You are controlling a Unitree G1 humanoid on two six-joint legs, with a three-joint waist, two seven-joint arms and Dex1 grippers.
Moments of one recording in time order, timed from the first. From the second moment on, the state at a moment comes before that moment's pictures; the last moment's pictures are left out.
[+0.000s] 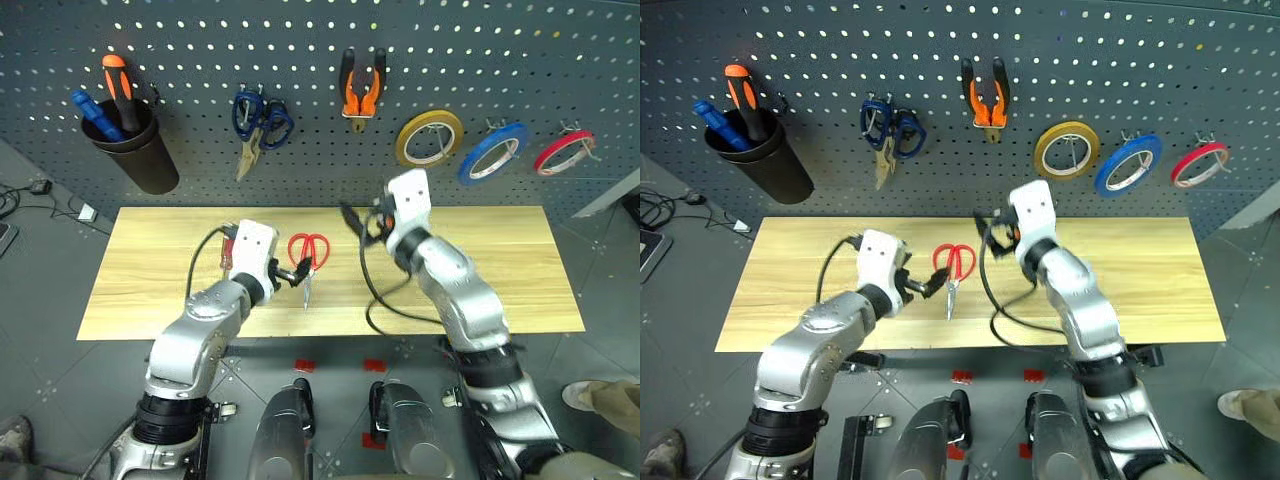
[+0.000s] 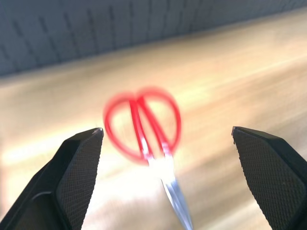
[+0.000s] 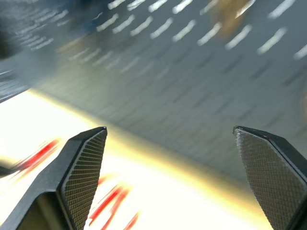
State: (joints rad) left arm -0.28 0.31 -0.08 -0.31 -0.28 0.87 -0.17; right arm -0.42 -0.18 0.16 -0.27 0.22 0.63 0.36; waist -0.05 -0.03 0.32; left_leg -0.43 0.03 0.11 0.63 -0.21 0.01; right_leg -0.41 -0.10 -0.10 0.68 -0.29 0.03
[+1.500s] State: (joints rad) left arm -0.37 0.10 -0.11 0.14 -0.05 0.78 -0.09; right arm -0.27 -0.51 0.25 -0.44 0.29 0.63 0.64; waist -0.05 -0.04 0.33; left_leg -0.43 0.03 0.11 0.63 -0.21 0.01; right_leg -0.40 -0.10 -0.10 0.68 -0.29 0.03
